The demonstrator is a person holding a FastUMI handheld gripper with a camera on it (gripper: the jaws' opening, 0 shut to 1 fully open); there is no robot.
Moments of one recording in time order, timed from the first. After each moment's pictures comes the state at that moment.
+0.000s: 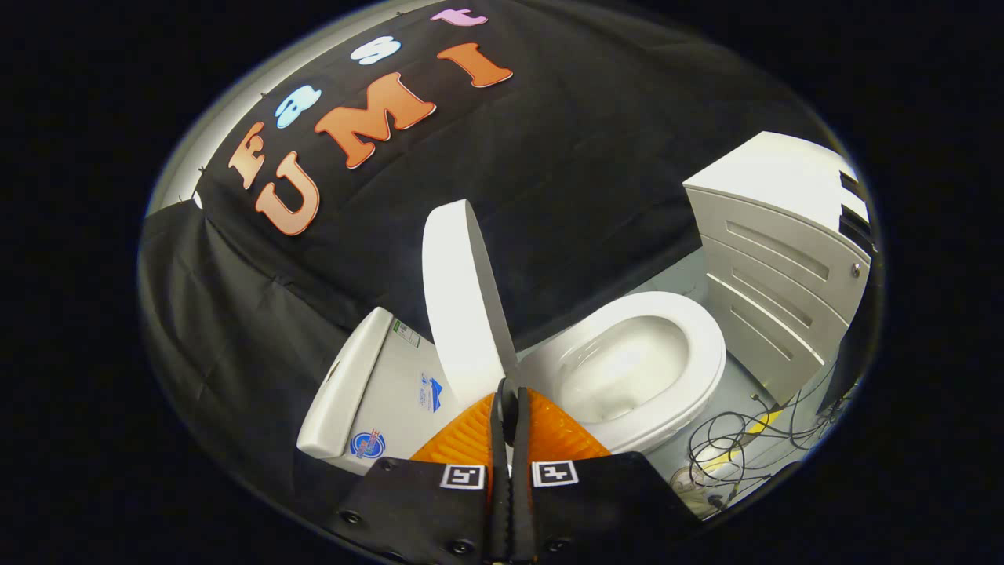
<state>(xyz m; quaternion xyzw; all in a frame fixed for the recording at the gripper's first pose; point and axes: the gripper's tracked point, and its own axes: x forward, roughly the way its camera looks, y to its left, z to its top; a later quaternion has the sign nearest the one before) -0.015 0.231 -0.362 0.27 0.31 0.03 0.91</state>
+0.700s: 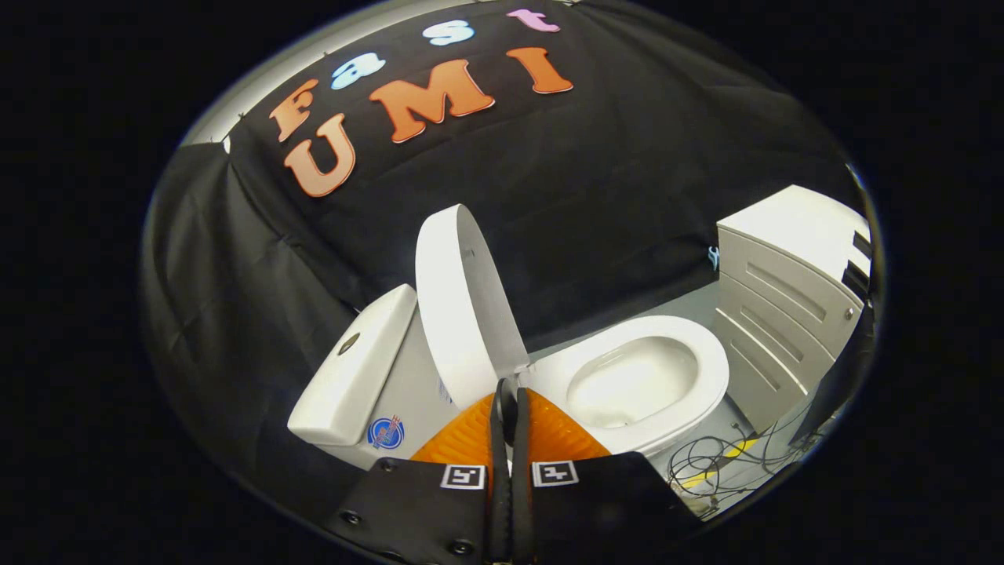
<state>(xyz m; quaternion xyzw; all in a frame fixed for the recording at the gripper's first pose) -0.023 0.311 -0.343 0.15 0.30 0.05 0.94</state>
